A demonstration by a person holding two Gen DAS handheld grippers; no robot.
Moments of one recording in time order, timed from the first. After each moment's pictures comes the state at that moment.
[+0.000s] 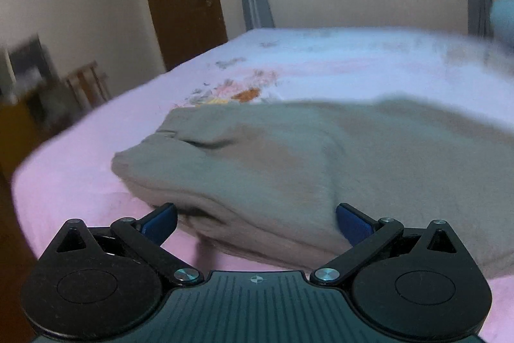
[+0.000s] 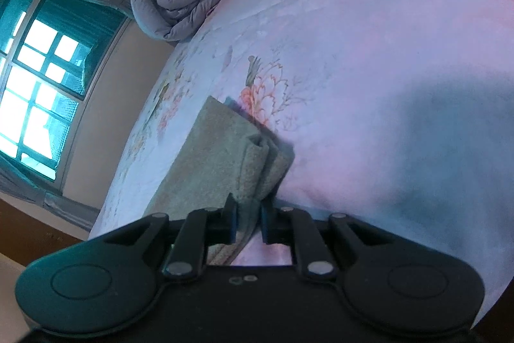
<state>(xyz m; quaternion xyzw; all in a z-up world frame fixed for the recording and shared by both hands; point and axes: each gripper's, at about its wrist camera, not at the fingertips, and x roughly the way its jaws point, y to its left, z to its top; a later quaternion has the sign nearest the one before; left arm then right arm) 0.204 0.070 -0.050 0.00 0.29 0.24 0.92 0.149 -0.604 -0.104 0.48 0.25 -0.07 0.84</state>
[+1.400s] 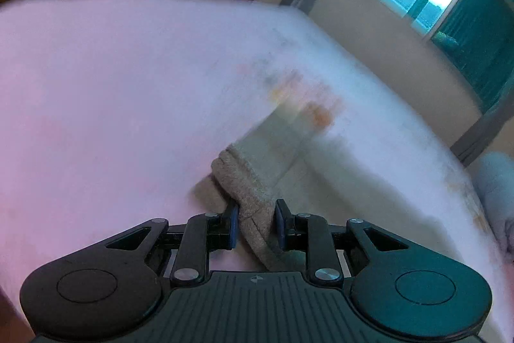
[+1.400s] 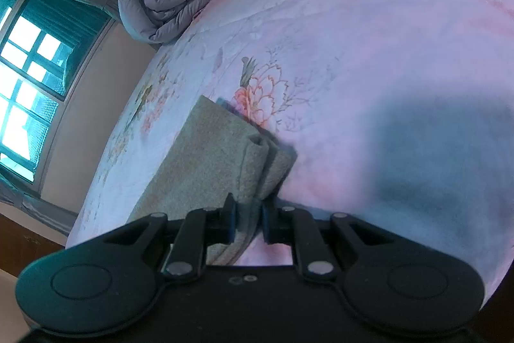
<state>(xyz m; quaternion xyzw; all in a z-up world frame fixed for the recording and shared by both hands) 0.200 0.307 -0.082 -0.32 0.29 0.16 0.89 0.150 -0.589 -0.094 0.46 0.26 -0.12 0.84</state>
